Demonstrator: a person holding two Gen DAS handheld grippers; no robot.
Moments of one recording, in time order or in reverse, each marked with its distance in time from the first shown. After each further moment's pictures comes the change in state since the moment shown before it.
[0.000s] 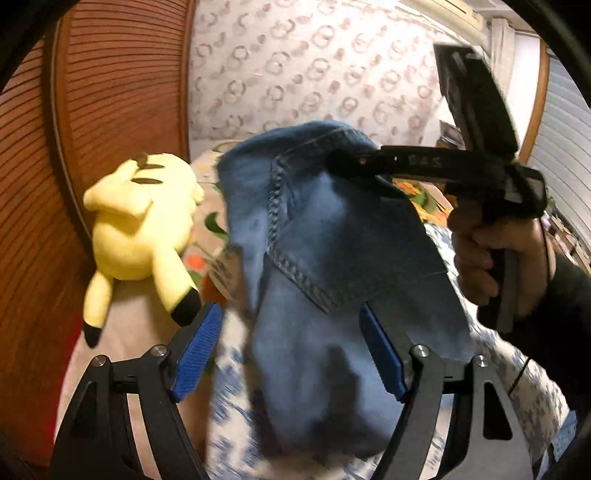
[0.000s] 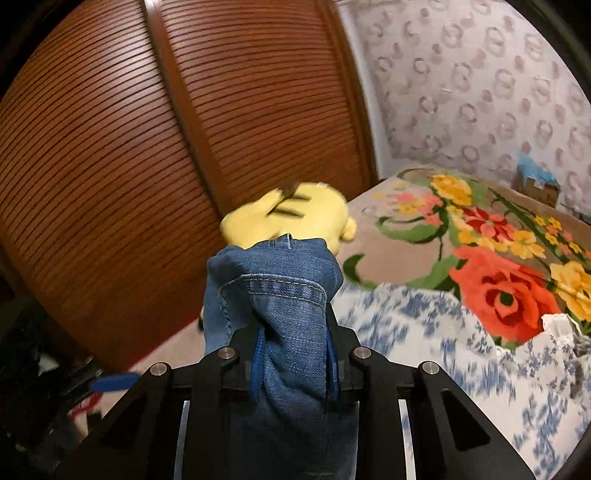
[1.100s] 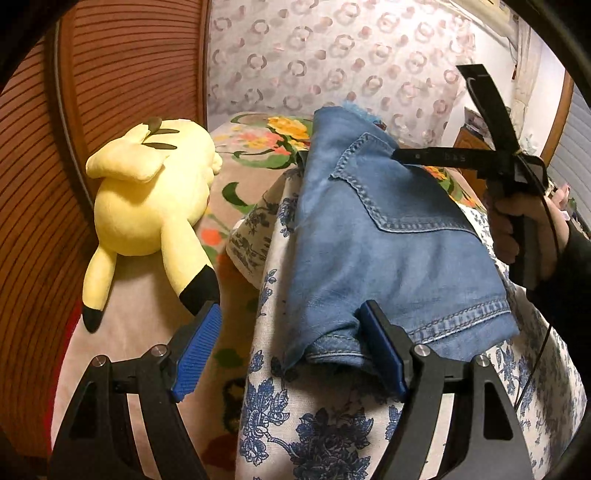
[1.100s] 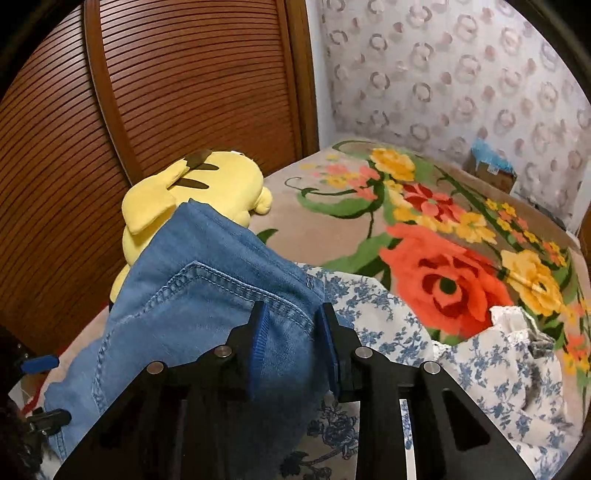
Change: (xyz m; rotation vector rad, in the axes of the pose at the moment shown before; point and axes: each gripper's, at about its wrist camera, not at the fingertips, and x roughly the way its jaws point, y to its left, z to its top) left arm 0.050 0.028 -0.010 -0.048 0.096 0.052; right arm 0.113 -0.065 -0.016 -0.036 0.137 -0.235
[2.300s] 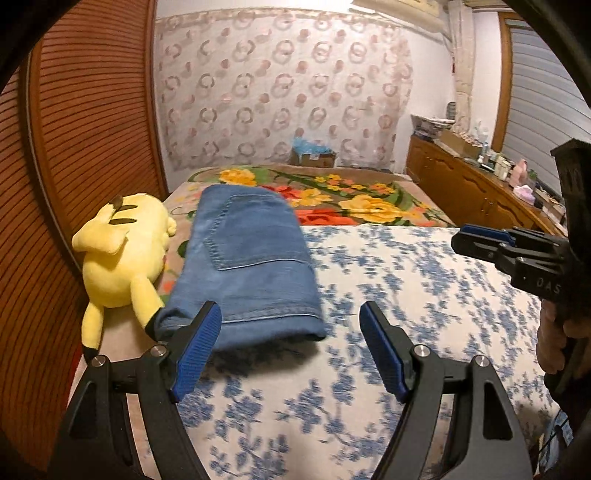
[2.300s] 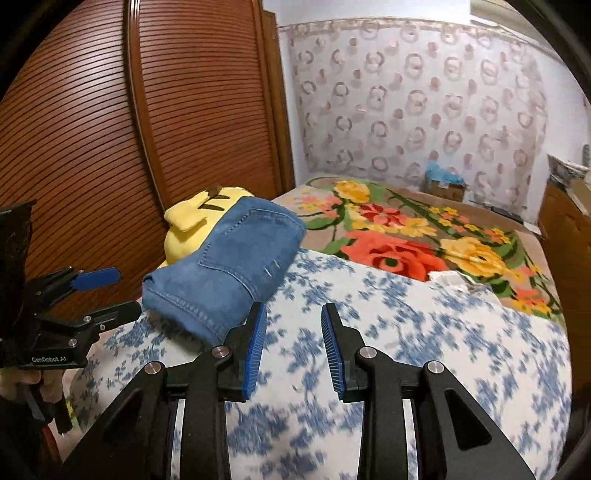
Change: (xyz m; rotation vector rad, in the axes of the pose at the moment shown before) left arm -0.111 -0.129 -0.016 0.180 -0.163 -0.068; right arm -0.323 0.031 -0.182 0.062 -0.188 -0.073
